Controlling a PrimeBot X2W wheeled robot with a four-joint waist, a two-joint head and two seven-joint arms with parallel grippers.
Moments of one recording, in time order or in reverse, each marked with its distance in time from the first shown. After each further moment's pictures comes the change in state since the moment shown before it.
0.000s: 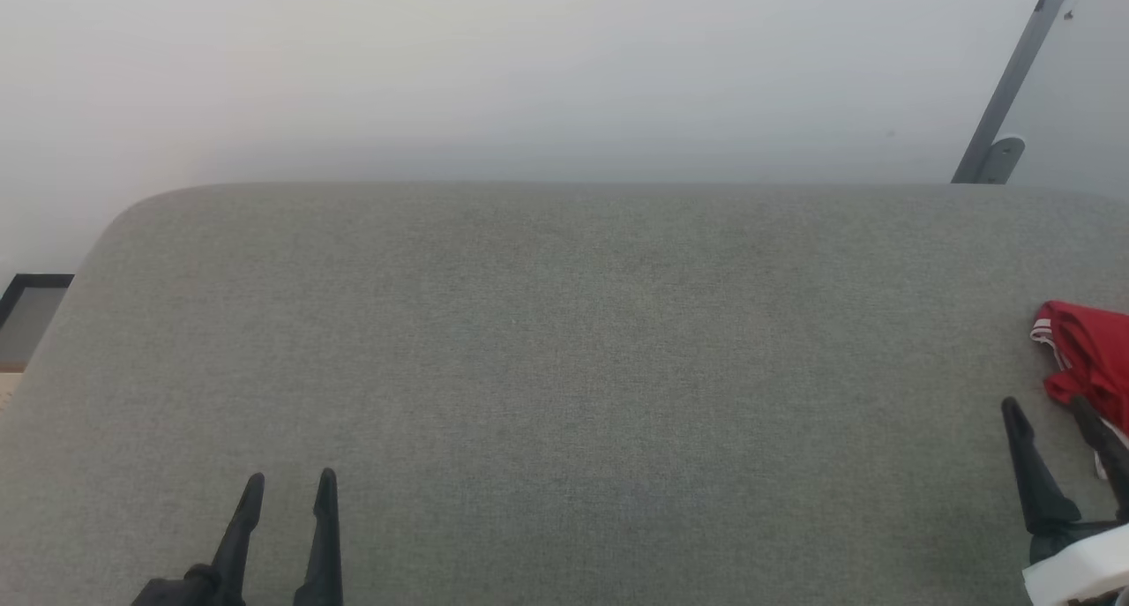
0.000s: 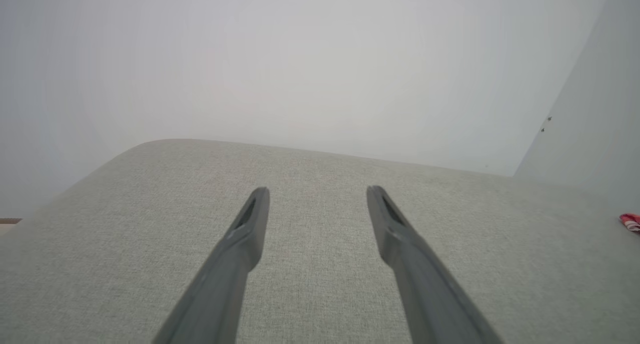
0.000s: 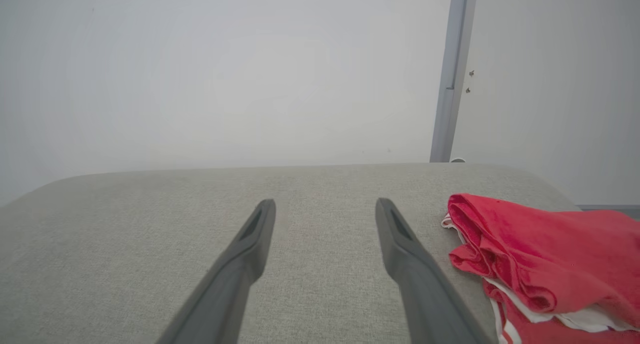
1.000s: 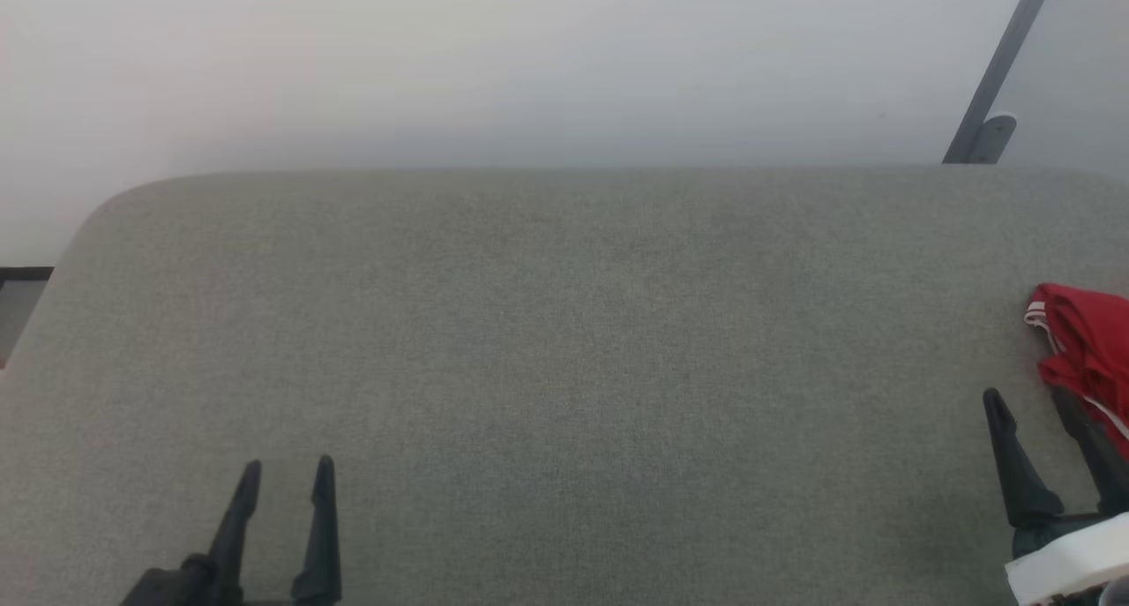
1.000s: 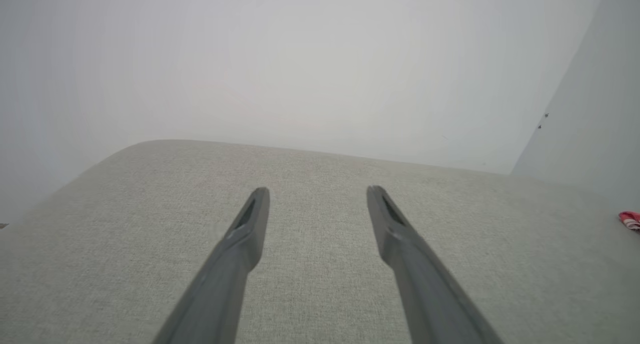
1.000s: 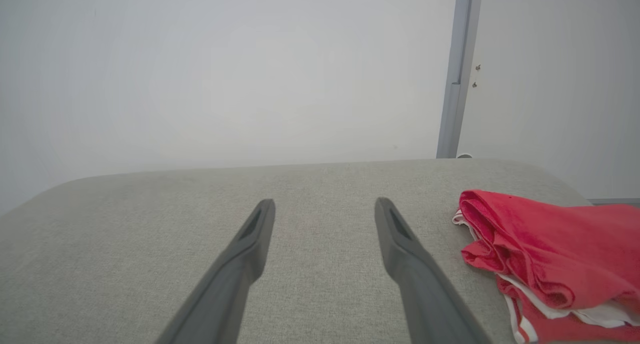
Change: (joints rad) left arm -0.017 -0.008 0.003 -0.001 0.007 0.000 0.000; right arm 0.012 0.033 -0.011 -0.071 -0.015 0.000 0.041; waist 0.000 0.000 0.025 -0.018
